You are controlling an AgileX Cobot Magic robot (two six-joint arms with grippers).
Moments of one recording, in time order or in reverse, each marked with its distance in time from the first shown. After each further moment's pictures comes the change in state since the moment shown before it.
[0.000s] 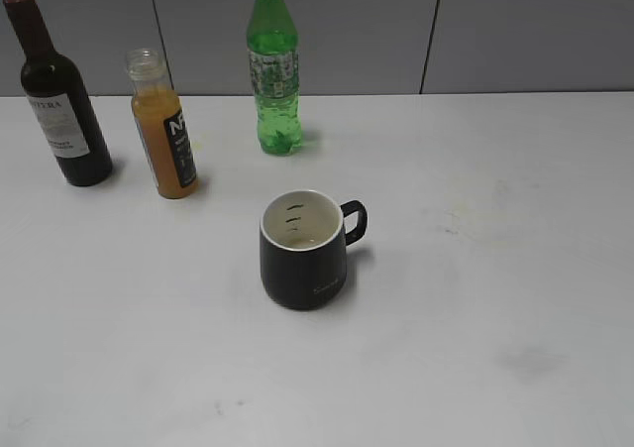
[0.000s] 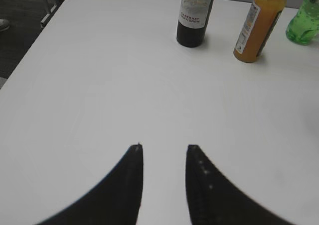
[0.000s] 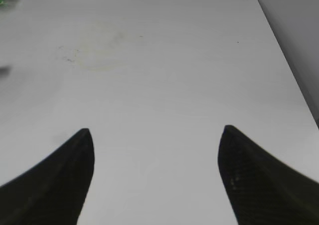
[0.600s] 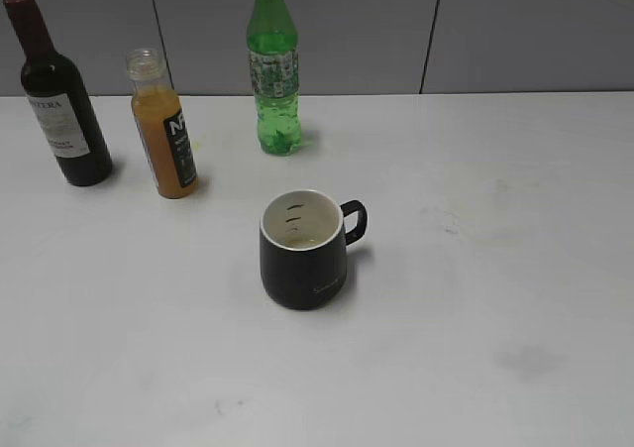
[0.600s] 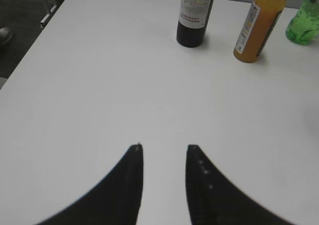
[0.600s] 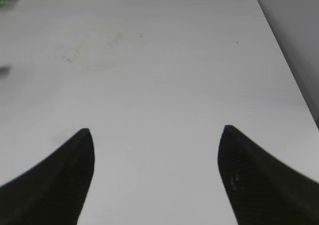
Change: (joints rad) left arm 0.000 0.000 0.000 0.000 0.000 0.000; right arm -0.001 0.000 0.000 0.000 0.000 -0.001
